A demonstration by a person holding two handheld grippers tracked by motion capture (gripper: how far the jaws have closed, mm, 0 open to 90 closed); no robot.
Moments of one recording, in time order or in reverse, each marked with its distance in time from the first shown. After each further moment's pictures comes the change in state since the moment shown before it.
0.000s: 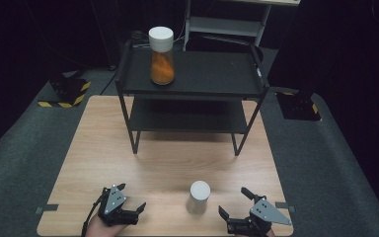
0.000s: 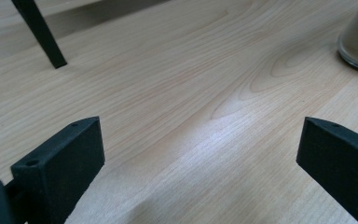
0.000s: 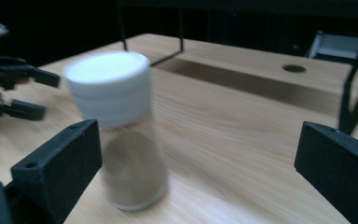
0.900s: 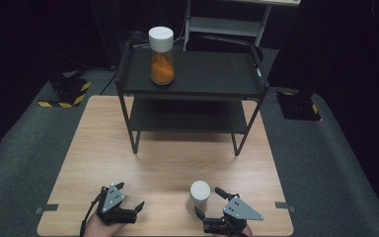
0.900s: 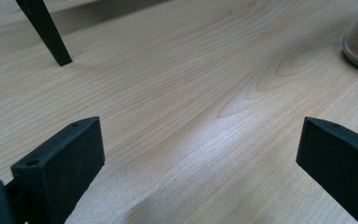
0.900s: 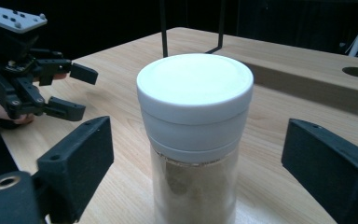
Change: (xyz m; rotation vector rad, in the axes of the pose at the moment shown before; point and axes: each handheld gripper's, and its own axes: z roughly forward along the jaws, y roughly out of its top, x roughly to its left) left arm 0.008 -0.001 0.000 -0.010 -0.012 -0.012; right arm 0.030 0.008 0.045 0.035 0.080 -0.024
